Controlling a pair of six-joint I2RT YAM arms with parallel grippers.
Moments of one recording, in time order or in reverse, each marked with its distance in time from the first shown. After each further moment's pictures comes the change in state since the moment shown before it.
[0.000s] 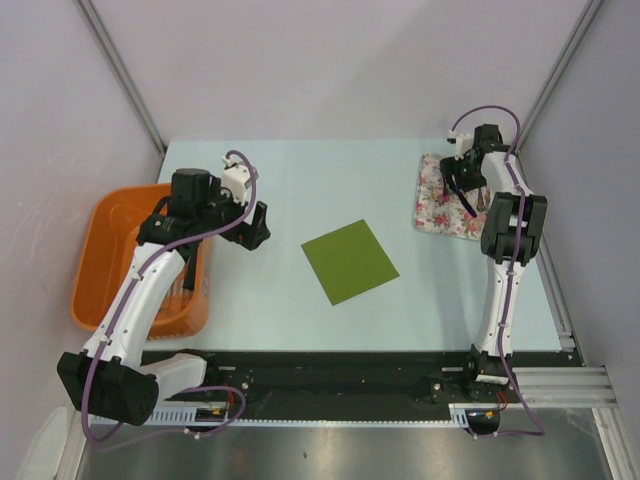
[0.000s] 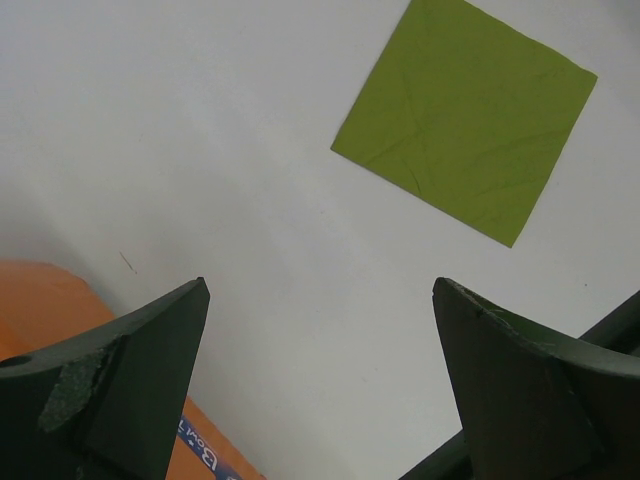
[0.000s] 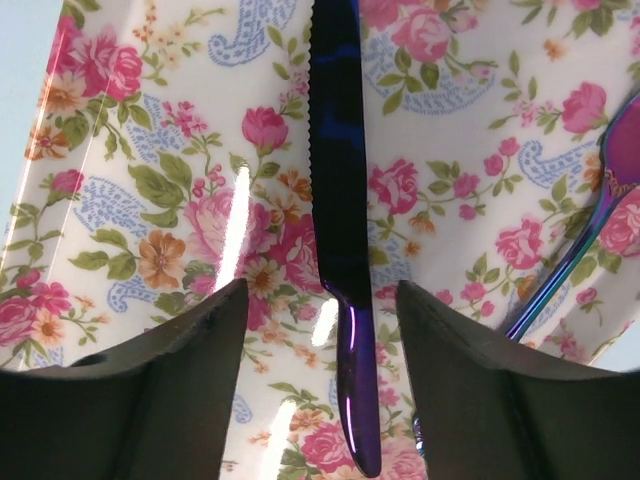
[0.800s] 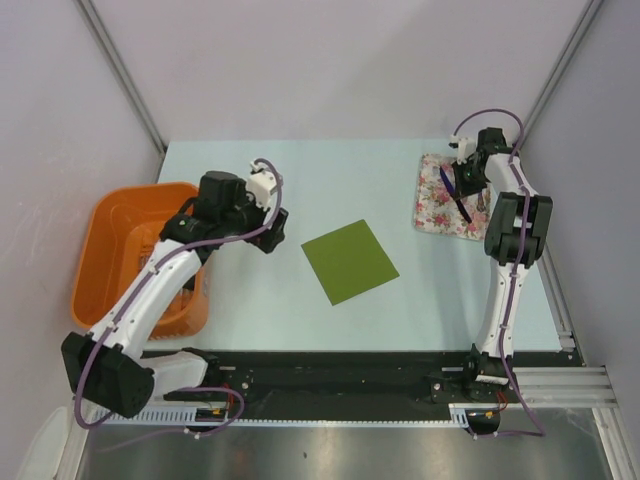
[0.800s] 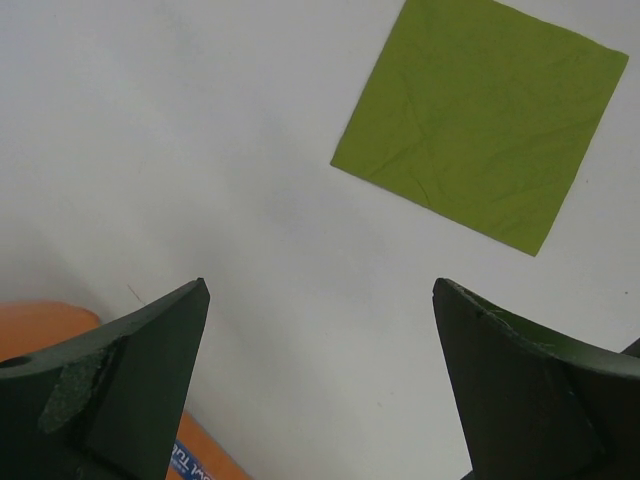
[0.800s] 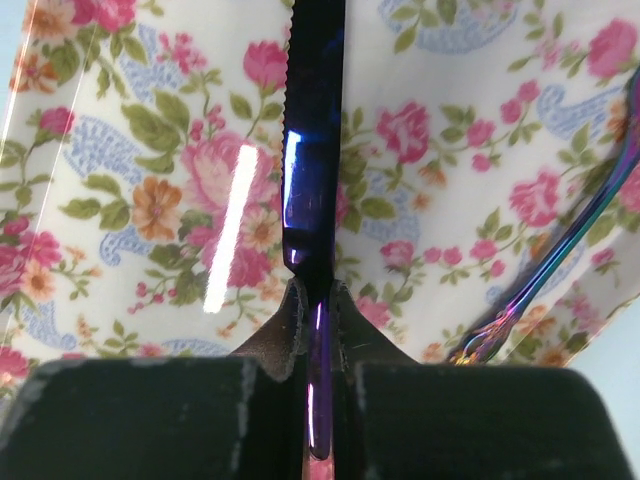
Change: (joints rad) left arm -0.130 0.025 -0.038 0.082 -0.122 0.021; right arm -0.011 -0.040 -0.069 -0.010 -0.011 -0.045
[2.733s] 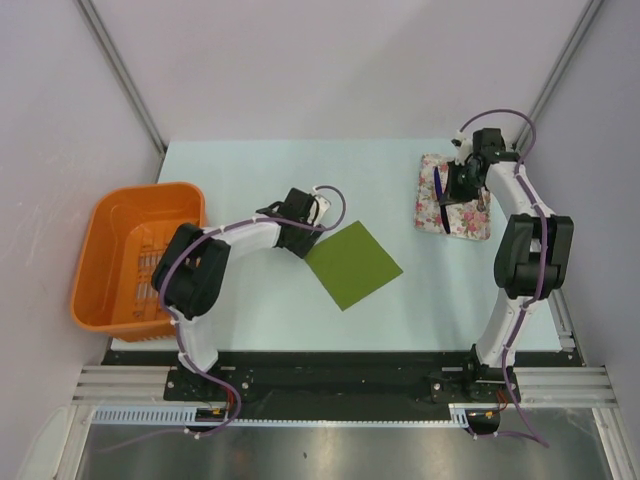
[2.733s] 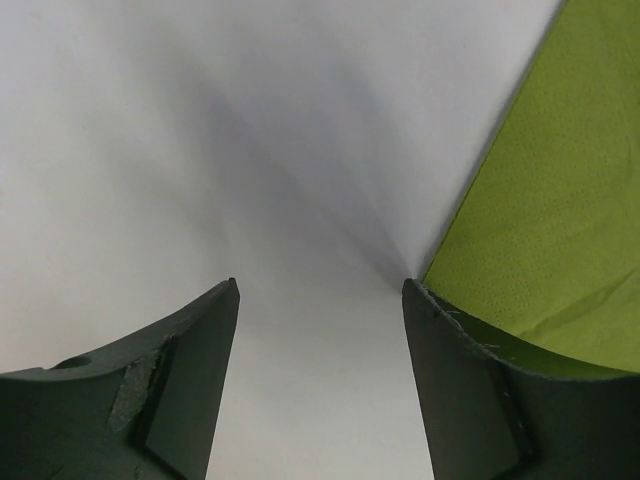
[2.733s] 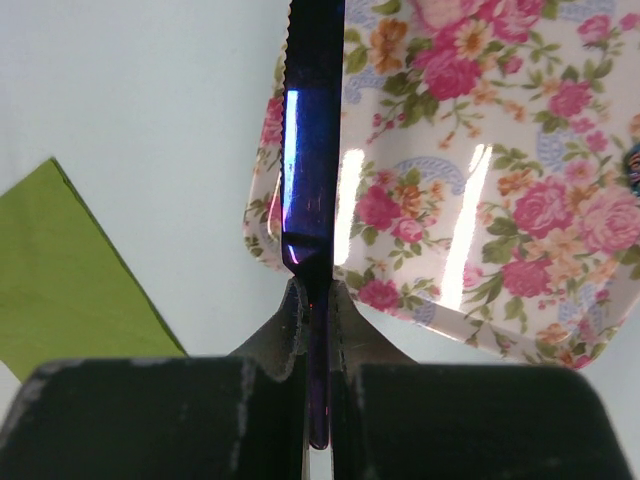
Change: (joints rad) left arm -0.207 0.703 0.063 0.305 -0.417 -0.056; right arm 0.082 -0.455 -0.420 0.020 -0.037 0.394
